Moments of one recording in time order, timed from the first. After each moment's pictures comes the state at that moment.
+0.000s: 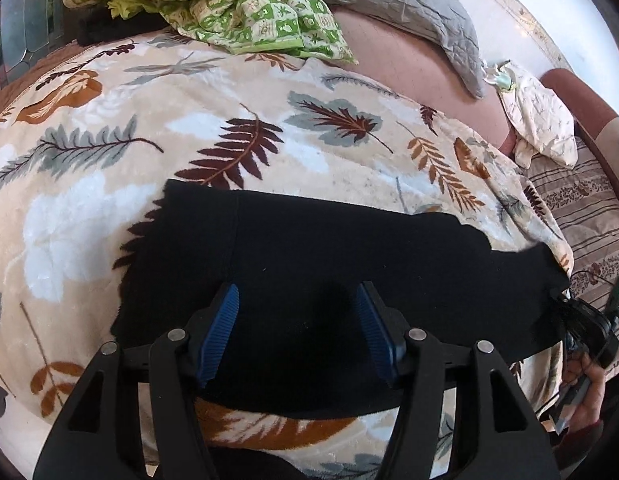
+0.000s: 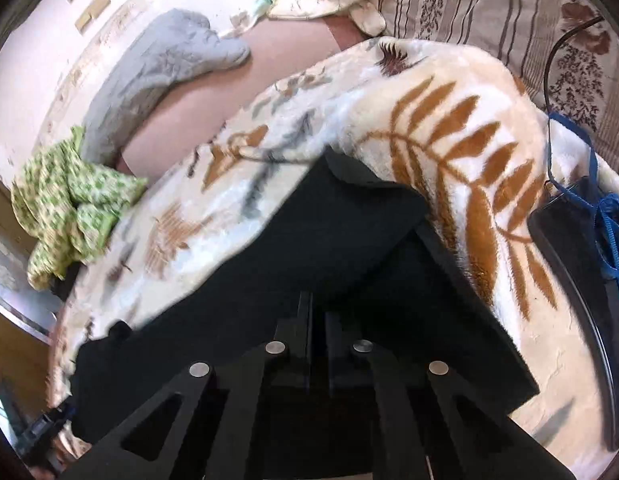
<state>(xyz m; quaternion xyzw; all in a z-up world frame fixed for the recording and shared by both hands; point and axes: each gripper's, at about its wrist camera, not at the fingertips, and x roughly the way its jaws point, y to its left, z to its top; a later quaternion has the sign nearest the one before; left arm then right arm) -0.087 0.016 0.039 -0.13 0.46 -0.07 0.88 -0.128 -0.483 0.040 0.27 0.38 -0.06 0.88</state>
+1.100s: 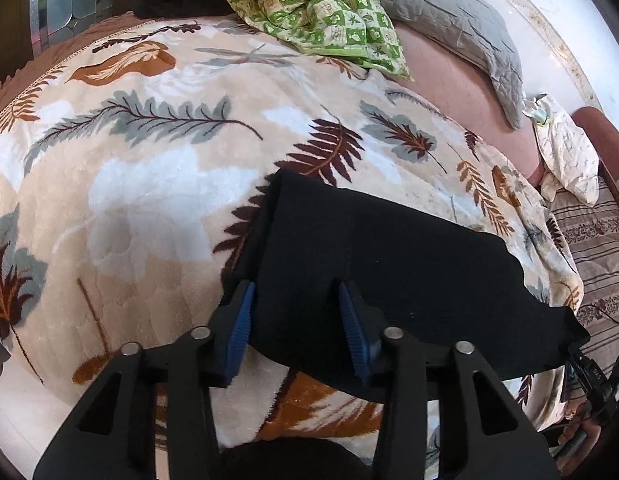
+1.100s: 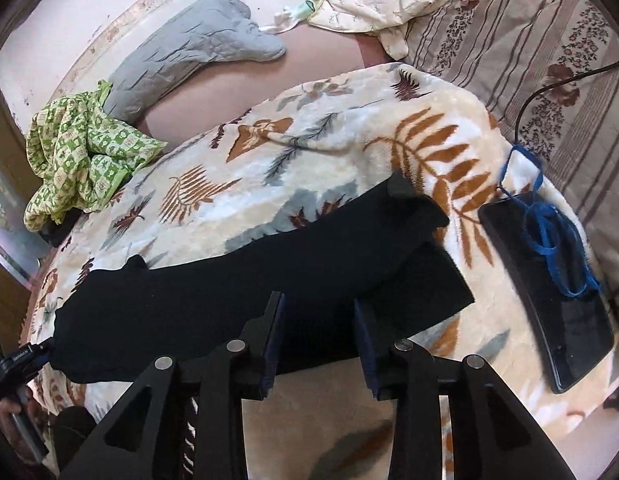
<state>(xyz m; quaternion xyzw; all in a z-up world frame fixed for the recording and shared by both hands) -0.096 0.073 0.031 -0.16 0.46 -0.01 0.87 -0.178 -0.458 0.060 0.18 0.41 -0.06 0.89</state>
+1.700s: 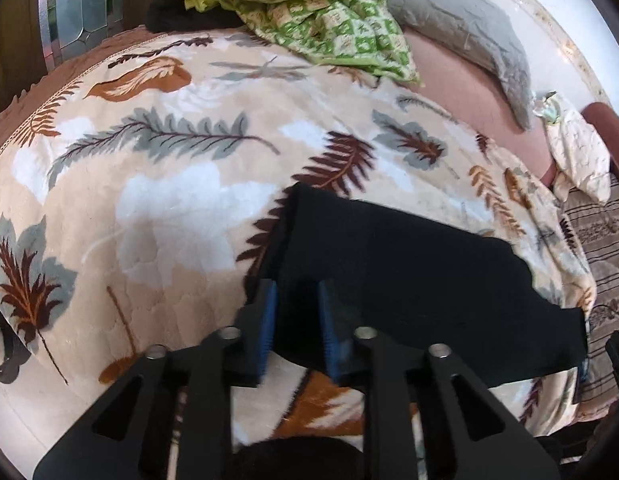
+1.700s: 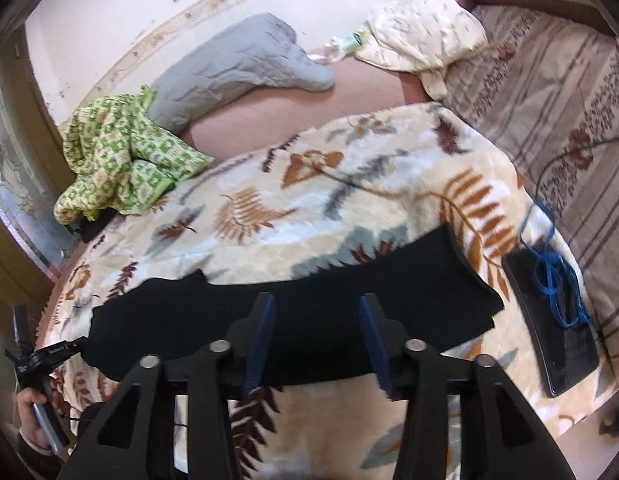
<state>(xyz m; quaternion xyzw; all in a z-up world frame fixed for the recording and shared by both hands) -0.101 0.074 0.046 -0.14 0.46 0.01 0.88 -0.188 -0.417 0.127 0.16 0.37 -0.01 0.92</state>
